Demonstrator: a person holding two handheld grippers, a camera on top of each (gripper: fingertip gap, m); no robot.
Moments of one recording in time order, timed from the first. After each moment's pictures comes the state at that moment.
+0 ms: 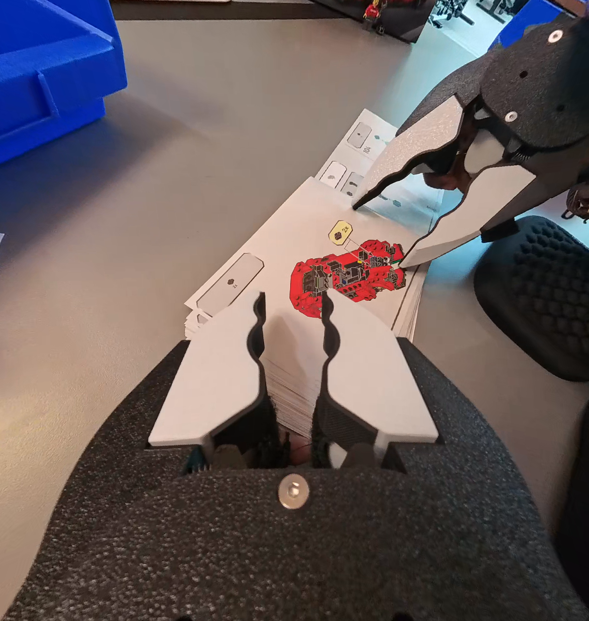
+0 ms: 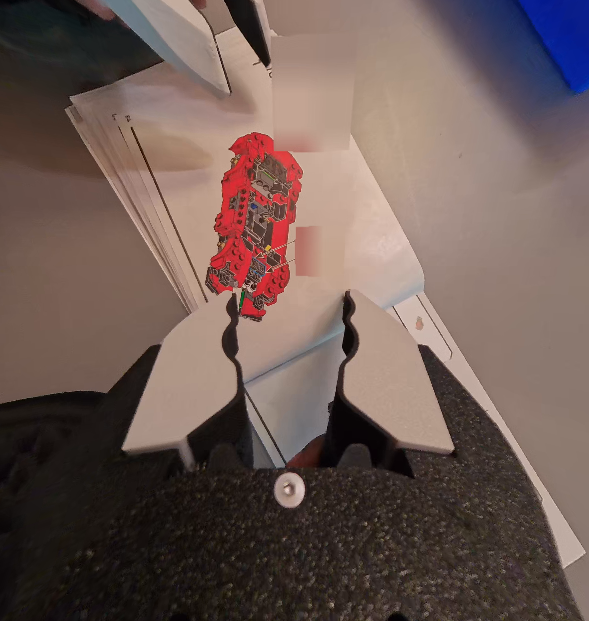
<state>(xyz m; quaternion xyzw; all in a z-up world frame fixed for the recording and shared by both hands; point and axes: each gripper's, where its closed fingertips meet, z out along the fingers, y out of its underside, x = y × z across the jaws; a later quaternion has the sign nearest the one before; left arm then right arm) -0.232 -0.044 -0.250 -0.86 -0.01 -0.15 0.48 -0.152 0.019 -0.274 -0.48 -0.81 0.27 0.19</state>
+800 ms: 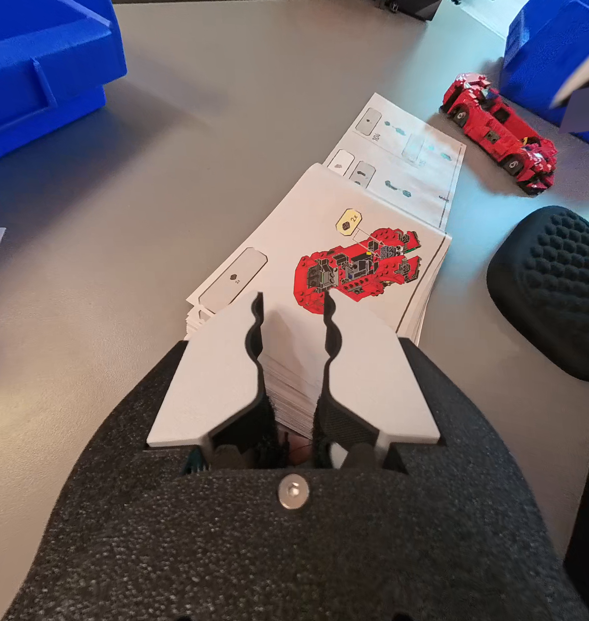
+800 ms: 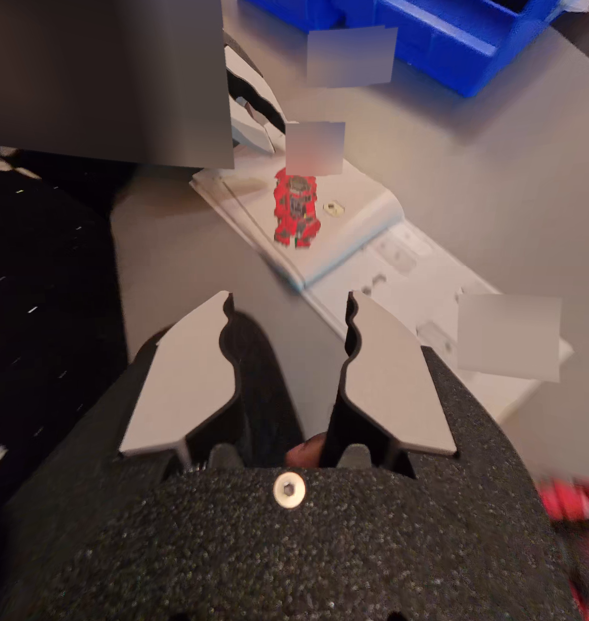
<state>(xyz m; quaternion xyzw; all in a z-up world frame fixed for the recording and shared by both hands) -0.232 -0.043 -0.256 -0.87 -0.01 -0.13 0.47 -0.057 0.028 -0.188 -0.56 -0.71 0.38 0.21</state>
